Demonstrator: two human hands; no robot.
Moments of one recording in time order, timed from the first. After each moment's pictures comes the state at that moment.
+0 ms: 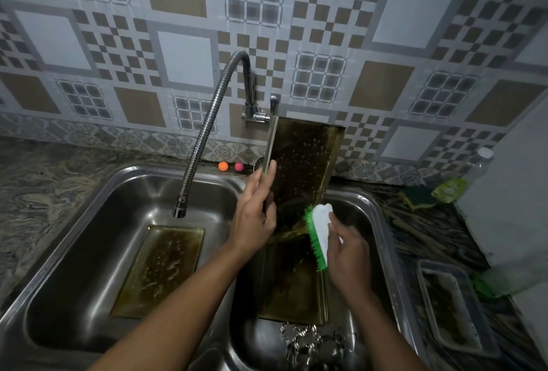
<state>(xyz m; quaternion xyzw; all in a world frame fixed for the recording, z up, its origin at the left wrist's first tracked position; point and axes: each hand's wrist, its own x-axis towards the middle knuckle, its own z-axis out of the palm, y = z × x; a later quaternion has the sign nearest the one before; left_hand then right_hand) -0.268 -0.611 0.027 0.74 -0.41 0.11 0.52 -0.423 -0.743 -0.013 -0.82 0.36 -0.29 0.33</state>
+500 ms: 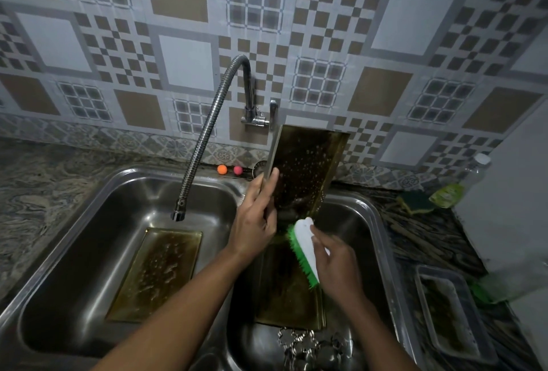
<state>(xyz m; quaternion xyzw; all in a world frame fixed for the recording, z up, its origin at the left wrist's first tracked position) -0.270 -0.615 0.022 0.72 -0.45 0.13 0.52 -0.426 -0.737 -0.015 -0.85 0.29 -0.25 0.36</state>
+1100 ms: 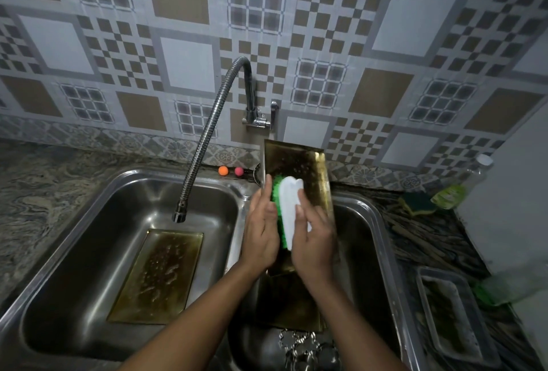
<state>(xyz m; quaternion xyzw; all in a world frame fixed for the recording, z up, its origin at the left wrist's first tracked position) -0.298 -0.621 0.021 0.71 -0.31 -0.03 0.63 -0.369 -0.697 0.026 -0.80 0.24 -0.41 0.36</state>
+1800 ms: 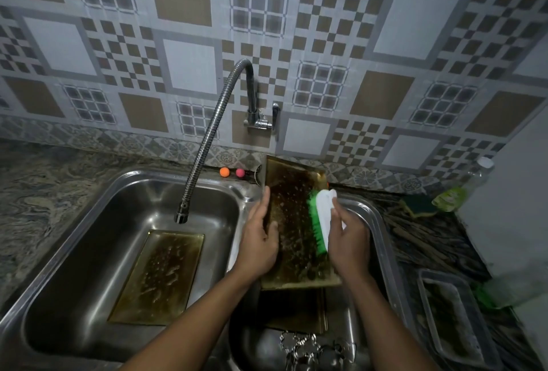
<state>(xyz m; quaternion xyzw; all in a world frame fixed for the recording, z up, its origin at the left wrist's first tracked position) -0.298 -0.610 0.009 0.74 -0.29 -0.10 0.59 -0.398 -0.763 0.012 -0.80 0.35 -0.34 0.36</state>
